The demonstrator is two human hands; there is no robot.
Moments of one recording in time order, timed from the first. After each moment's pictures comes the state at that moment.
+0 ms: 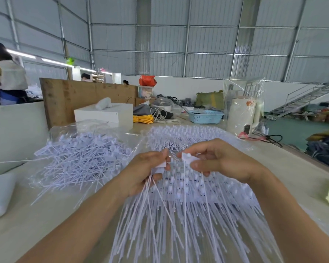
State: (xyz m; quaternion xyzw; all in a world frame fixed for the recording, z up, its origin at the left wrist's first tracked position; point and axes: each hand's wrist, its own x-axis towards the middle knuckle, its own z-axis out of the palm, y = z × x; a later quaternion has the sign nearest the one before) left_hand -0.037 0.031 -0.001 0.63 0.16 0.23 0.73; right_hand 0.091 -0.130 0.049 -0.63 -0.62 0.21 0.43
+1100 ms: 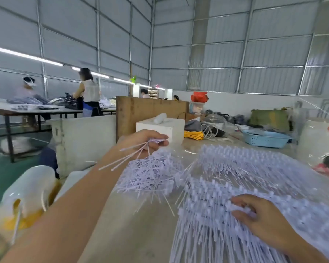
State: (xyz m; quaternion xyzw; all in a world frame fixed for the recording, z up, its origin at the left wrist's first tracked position) left_hand -0.123 0.159 0.078 0.57 0.20 0.20 0.77; right_hand 0.109 -0.076 -0.036 -0.75 -0.58 0.04 0.33
